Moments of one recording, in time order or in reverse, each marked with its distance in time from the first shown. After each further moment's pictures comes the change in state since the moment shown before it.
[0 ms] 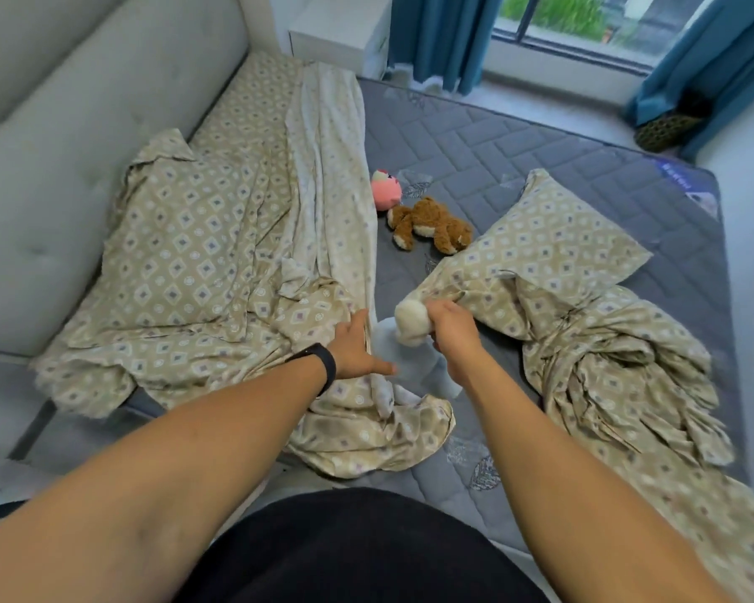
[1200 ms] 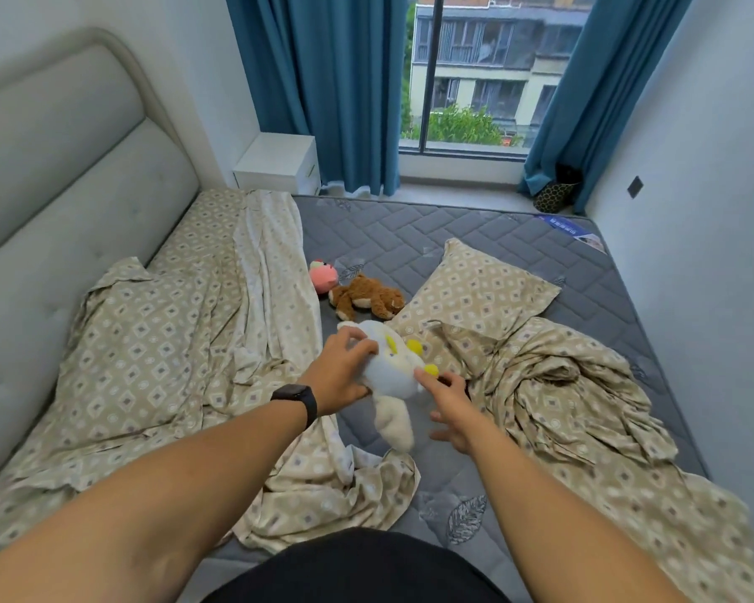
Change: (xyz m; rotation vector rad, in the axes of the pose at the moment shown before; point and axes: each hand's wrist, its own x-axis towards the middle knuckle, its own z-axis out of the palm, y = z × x) left_hand -0.042 0.105 0.041 0.494 0.391 0.801; right_hand -0.054 0.069 -0.139 0.184 -0.034 0.149
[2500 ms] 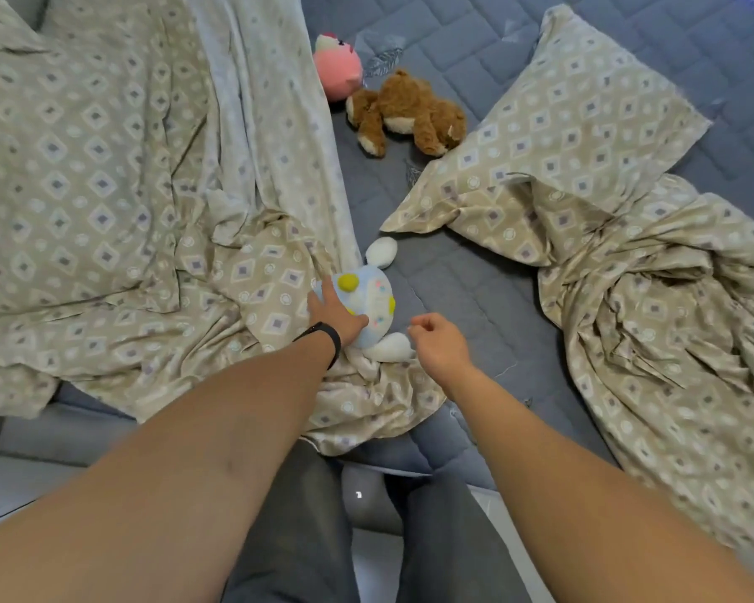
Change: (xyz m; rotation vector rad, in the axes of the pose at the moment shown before) left_hand 0.008 -0.199 0.217 -0.465 -0.273 -1.142; right_hand 0.181 0.081 0.108 -0.537 0.065 0.055
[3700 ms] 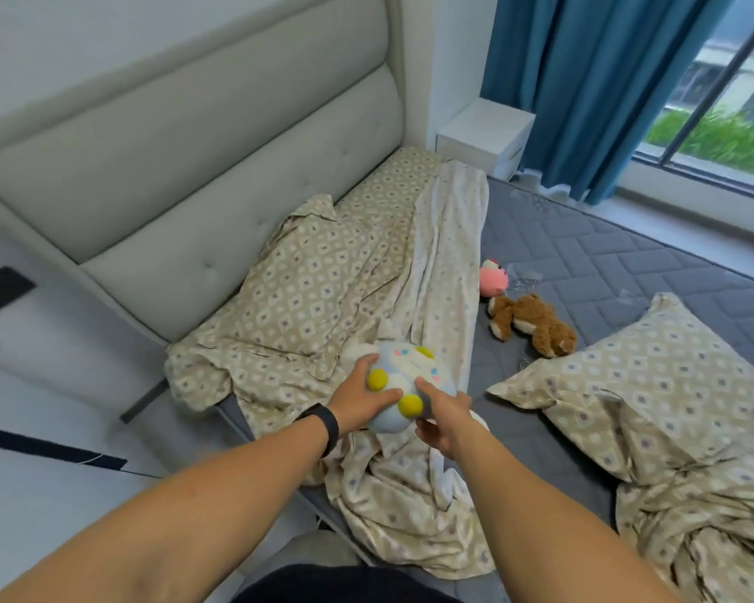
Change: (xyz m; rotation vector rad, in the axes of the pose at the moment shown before) left_hand -0.216 -0.044 -0.203 -0.520 0.224 0.241; right_hand -0.143 -0.165 0.075 0.391 -0.253 0.076
